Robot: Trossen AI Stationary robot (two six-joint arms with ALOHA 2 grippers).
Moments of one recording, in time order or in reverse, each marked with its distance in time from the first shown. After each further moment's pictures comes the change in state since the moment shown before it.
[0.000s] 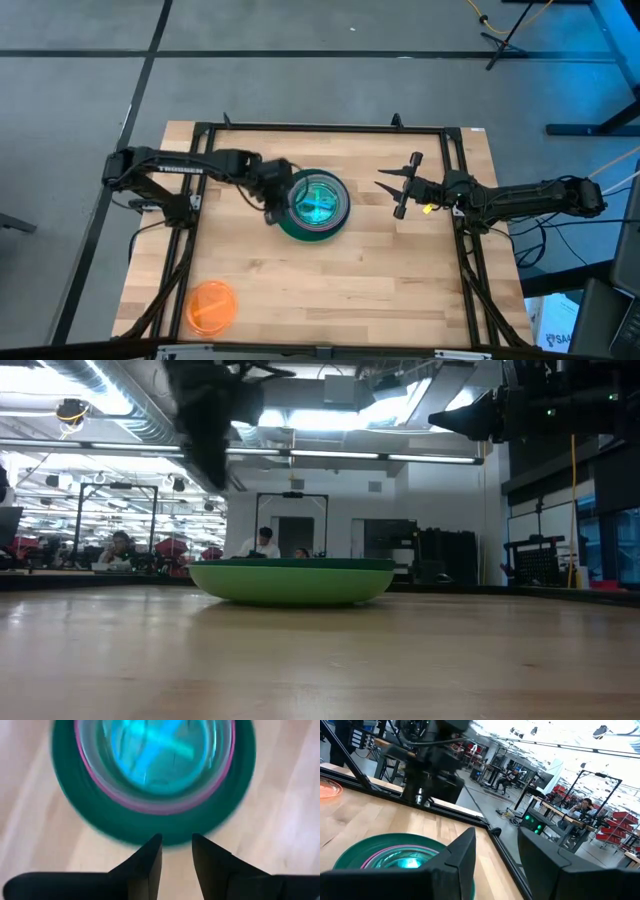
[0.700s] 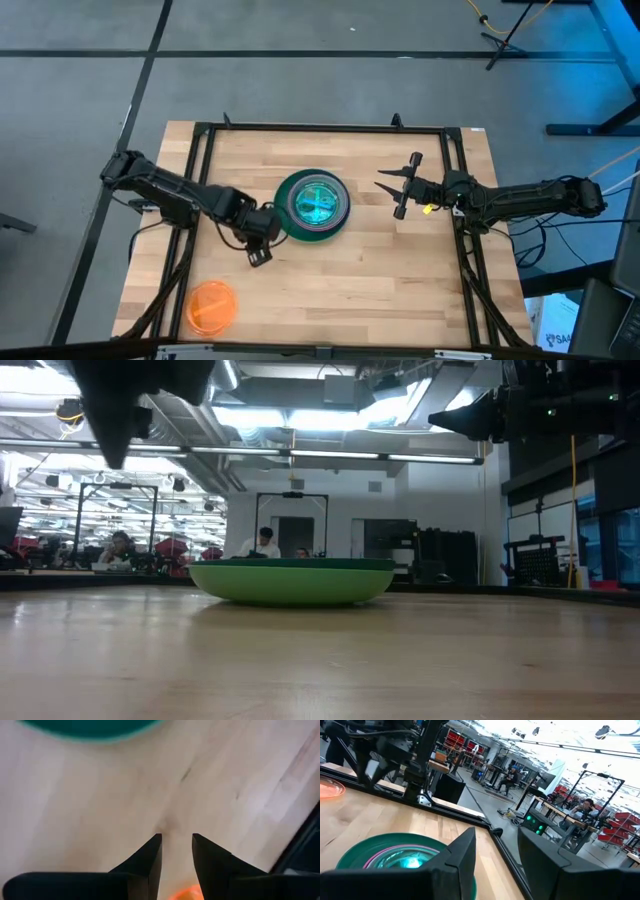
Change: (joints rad) left arm -0.380 0.010 0.000 -0.162 0.035 -0.510; right arm 0.000 0.000 0.000 -0.003 -0.008 0.000
